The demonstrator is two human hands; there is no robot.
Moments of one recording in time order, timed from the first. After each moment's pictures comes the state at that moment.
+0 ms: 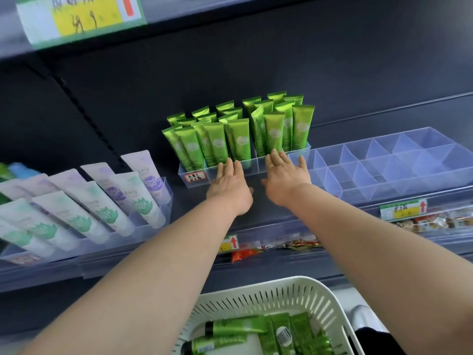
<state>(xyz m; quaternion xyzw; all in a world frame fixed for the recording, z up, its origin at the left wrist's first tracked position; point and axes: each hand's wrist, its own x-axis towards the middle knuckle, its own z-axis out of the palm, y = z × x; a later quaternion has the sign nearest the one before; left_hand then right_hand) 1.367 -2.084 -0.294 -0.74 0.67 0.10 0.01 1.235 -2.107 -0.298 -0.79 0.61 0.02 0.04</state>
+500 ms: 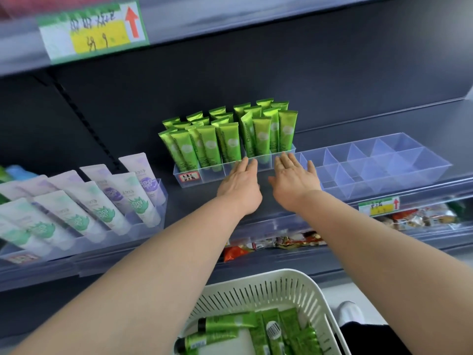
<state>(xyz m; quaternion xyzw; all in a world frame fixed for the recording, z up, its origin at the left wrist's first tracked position) 1.332 -2.066 -0.276 -0.67 0.73 0.09 -0.06 1.199 -2.080 -0.288 -0.77 0.64 -0.04 0.06</state>
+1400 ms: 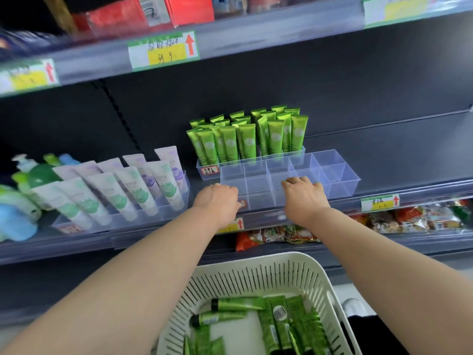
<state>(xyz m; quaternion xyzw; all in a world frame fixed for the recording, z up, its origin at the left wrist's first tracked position) 1.392 -1.983 -0.255 -0.65 0.75 -0.06 0.09 1.200 -2.008 -0.281 -0.80 0.60 -0.03 0.00</state>
